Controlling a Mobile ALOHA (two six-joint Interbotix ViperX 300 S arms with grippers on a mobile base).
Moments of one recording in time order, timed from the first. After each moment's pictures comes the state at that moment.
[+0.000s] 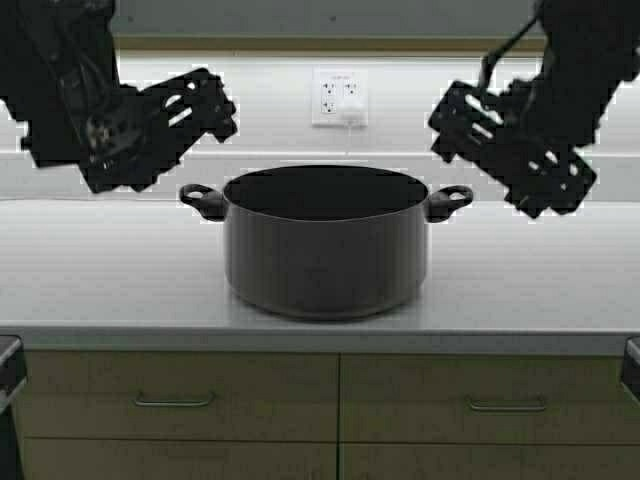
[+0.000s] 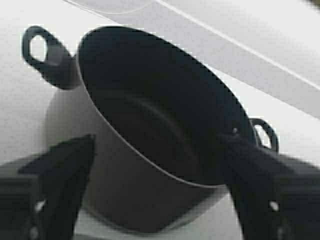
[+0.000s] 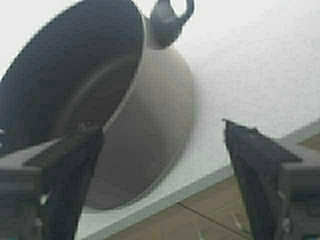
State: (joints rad) left arm -0.72 0.21 1.15 -0.48 -1.30 -0.50; right arm 0.73 0.16 1.09 0.79 -0.95 0.40
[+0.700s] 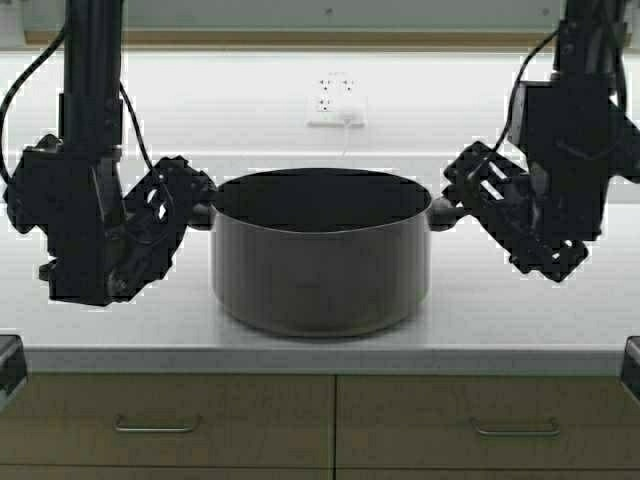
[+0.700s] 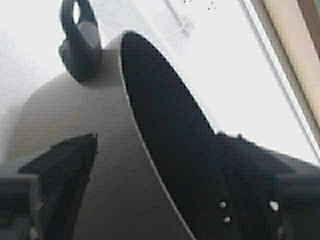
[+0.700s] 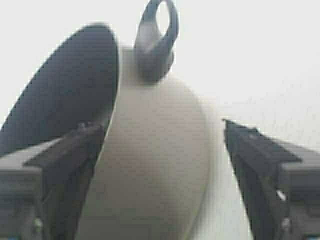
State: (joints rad) left arm -0.67 0.70 1.02 -0.49 -1.75 -1.02; right arm 0.65 0.48 1.06 0.61 -1.29 0.77
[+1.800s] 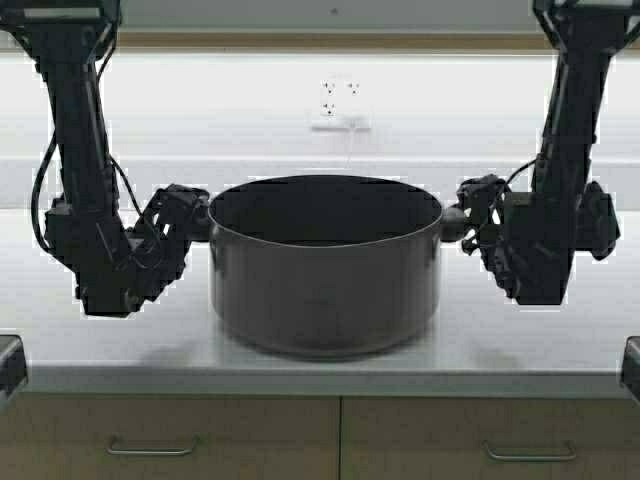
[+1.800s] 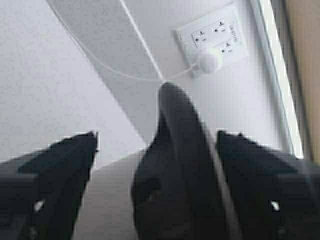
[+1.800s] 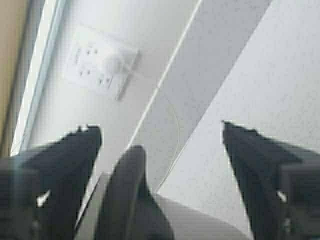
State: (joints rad) left arm -0.30 0.98 0.47 -0.07 -1.61 -1.10; right arm 0.28 0.98 0.45 0.16 -1.53 1.12
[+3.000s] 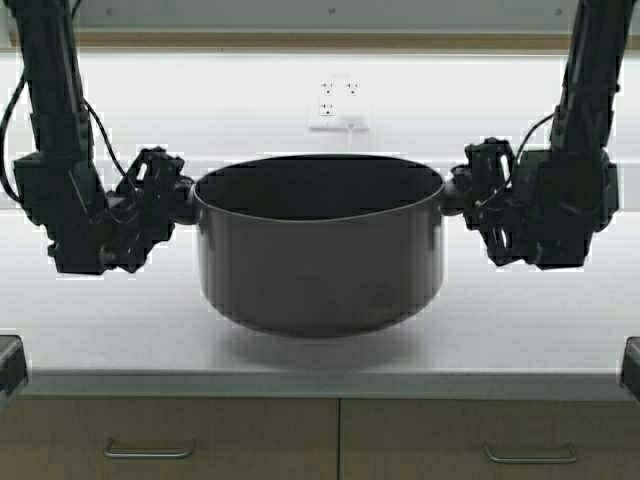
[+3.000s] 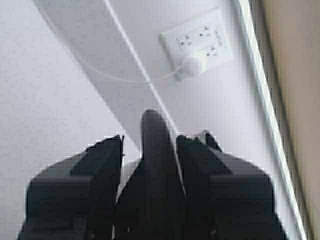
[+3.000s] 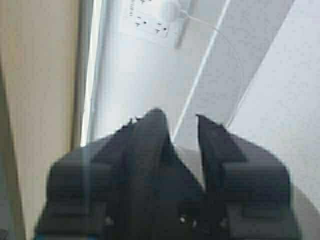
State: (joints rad) left arm -0.30 0.72 0.73 -0.07 -1.58 -1.09; right arm 0.29 0.73 0.71 0.01 -1.56 1.29
